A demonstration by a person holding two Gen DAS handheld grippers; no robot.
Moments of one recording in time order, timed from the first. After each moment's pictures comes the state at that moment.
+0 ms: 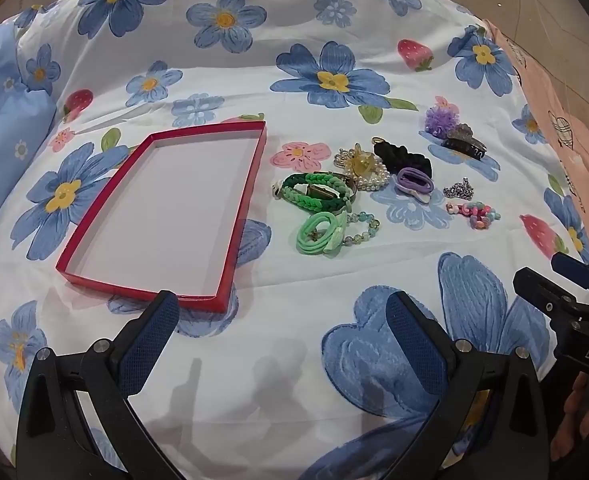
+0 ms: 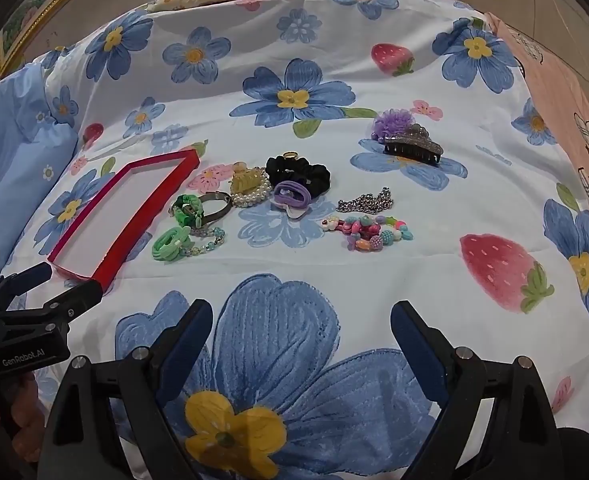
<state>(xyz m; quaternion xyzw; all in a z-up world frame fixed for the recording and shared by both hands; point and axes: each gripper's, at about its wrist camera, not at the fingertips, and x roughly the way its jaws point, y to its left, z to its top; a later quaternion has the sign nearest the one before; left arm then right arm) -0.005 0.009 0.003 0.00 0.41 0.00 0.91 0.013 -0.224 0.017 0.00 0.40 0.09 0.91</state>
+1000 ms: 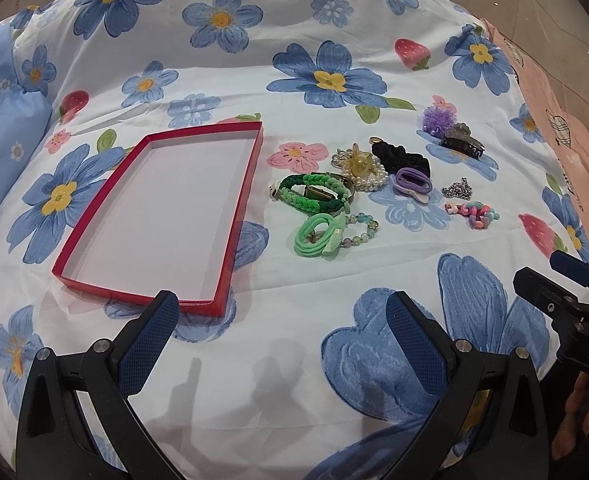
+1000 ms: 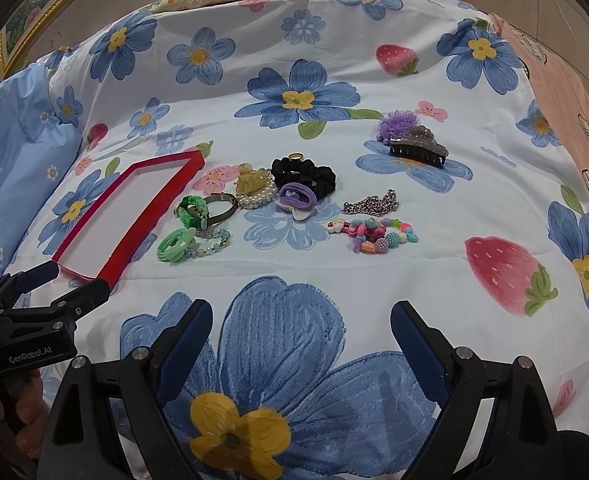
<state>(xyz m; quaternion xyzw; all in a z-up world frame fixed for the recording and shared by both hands) -0.002 0.008 0.005 0.00 0.41 0.00 0.91 0.013 -0.223 0.019 0.00 0.40 0.09 0.91</state>
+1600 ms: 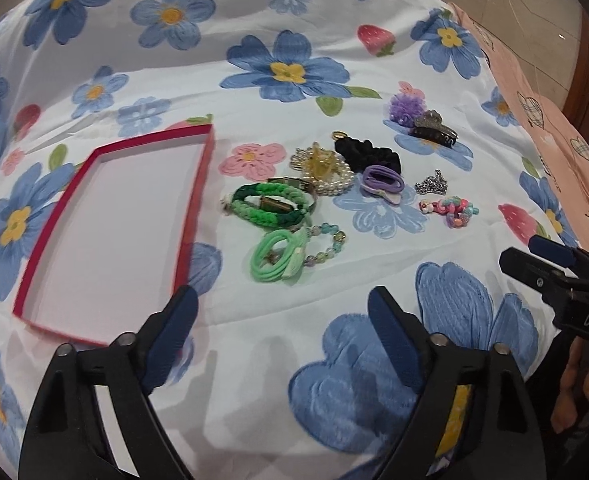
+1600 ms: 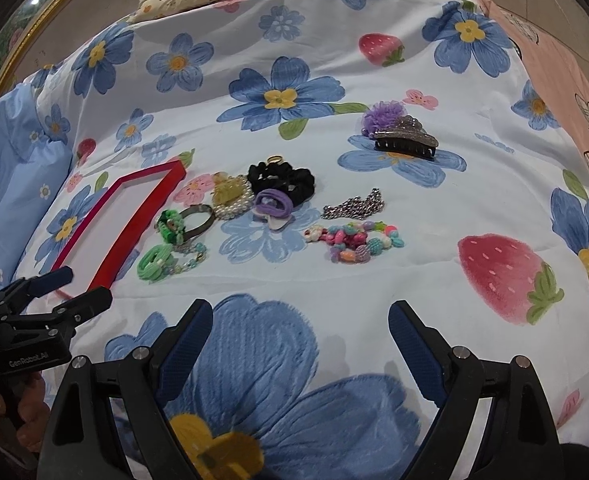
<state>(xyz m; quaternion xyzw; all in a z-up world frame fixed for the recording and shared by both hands) 0.038 -0.011 -0.006 0.00 0.42 -0.08 0.90 0.046 -0.257 0.011 0.03 0.43 0.08 0.90</state>
